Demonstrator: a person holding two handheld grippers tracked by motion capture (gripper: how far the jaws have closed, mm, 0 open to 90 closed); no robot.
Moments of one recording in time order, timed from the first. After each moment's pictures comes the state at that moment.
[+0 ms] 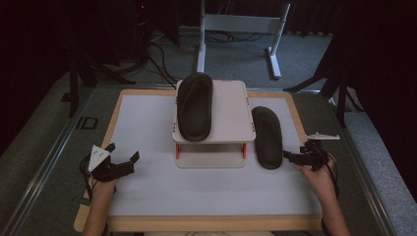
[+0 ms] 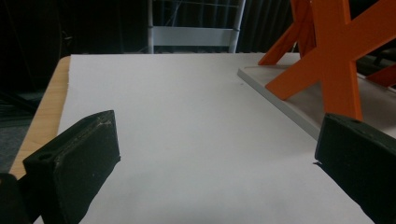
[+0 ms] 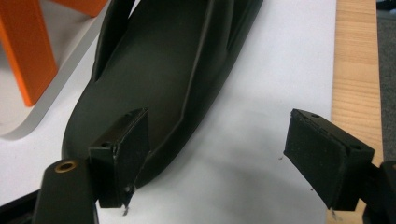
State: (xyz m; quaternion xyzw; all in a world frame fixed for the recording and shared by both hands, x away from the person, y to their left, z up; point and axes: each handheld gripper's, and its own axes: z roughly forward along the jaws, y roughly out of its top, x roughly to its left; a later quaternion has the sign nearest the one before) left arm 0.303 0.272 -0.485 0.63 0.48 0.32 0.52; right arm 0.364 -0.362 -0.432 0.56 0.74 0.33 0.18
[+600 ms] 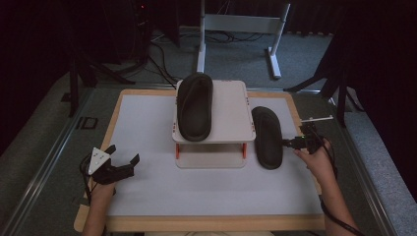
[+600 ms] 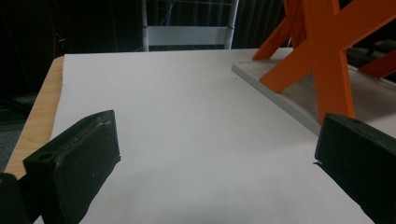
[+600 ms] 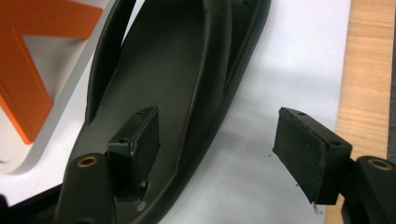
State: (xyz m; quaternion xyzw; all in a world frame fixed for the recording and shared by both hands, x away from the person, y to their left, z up) left arm 0.298 0.273 -0.488 0.64 0.47 0.32 0.52; right arm 0.413 -0.356 -0.410 0.57 0.76 0.29 0.13
